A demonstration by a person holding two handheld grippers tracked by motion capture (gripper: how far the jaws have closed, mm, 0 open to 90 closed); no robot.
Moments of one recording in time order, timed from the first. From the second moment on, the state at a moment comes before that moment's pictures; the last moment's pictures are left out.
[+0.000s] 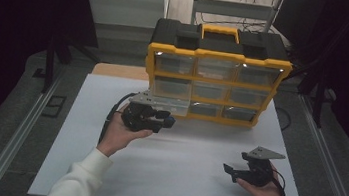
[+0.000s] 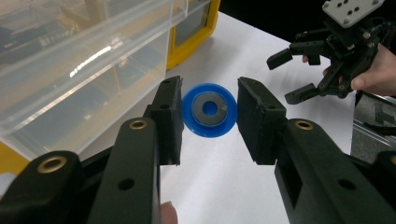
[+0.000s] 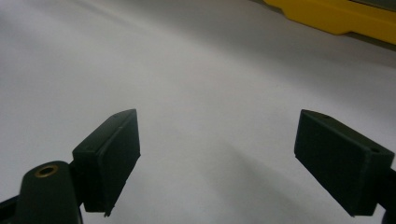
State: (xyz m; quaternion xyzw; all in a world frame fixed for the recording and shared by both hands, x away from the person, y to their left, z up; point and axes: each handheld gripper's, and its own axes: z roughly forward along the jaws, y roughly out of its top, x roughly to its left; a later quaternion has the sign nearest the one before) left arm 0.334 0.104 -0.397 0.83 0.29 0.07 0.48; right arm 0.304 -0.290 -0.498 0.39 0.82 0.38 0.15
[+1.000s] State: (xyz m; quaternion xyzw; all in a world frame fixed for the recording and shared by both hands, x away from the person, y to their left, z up) left arm 0.351 0.114 -0.366 0.82 0.31 0.09 0.48; right arm 0.305 -0.290 -0.499 0.39 0.83 0.38 0.15
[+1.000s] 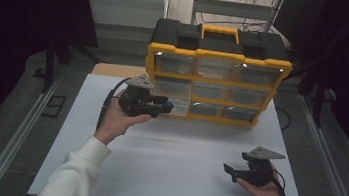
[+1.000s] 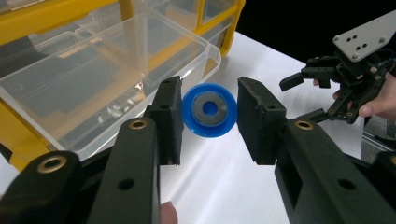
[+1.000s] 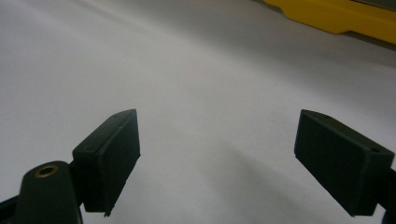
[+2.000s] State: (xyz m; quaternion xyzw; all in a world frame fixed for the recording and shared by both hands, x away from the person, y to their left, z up) left arm 0.386 0.107 -0.351 0.81 0.34 0.13 0.47; right arm 0.305 -0.289 -0.499 0.39 0.83 0.38 0.15
